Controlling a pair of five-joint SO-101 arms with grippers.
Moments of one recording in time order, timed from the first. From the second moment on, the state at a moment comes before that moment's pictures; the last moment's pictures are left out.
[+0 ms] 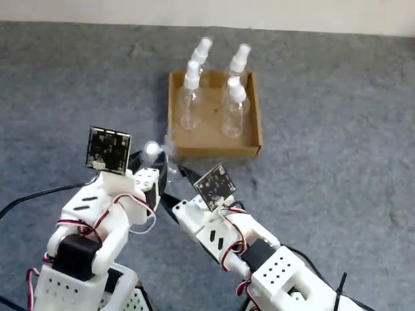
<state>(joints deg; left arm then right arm) 12.2 -76.9 58.5 58.5 12.1 -47.0 -62.2 85.3 -0.6 -0.8</state>
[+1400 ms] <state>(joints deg) 5.4 -91.8 63.4 57.5 0.5 -34.5 -53.2 56.8 17.9 -0.9</state>
